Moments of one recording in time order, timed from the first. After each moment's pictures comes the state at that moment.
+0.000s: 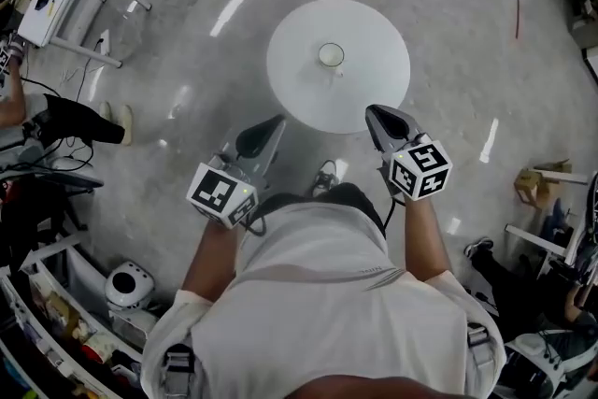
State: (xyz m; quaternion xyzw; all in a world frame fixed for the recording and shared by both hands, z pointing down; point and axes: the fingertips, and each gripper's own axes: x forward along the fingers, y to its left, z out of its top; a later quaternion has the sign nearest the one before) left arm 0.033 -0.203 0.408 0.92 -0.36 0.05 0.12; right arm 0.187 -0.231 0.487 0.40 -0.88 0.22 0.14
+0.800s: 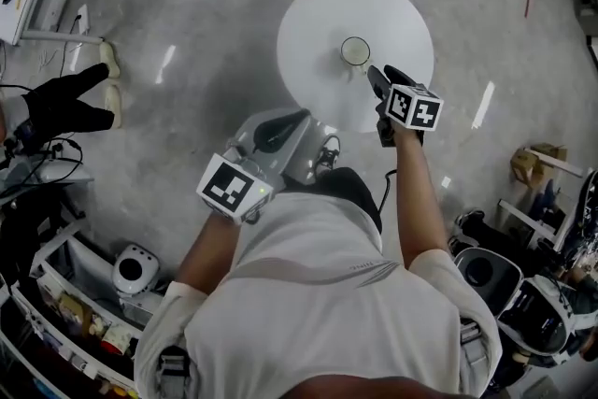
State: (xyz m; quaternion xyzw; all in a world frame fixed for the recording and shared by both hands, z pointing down) left arm -0.016 -0.331 0.467 0.94 -0.29 0.06 0.18; right arm 0.156 -0.426 0.665 0.51 -0.74 0.40 0.20
